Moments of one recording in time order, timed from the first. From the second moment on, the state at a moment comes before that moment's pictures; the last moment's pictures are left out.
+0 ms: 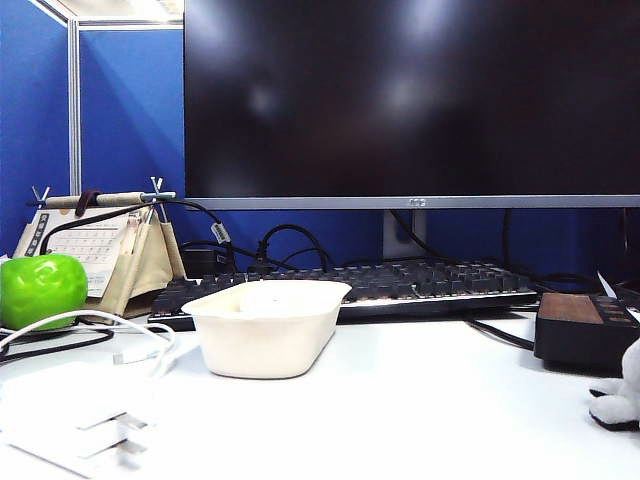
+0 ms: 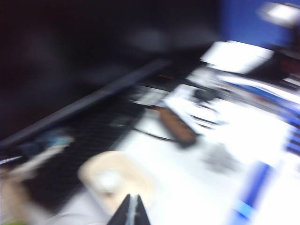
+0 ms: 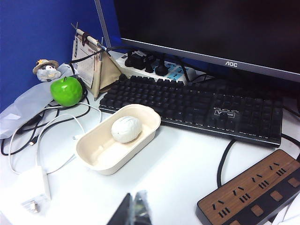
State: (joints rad) left arm -0.72 0.36 1.12 -0.89 0.12 0.13; right arm 0.39 0.29 0.72 -0.67 -0.23 0.06
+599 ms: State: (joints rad) left arm 0.07 0.26 1.12 -0.89 0.11 0.12; right arm 0.39 0.29 0.72 -0.67 -0.23 0.06
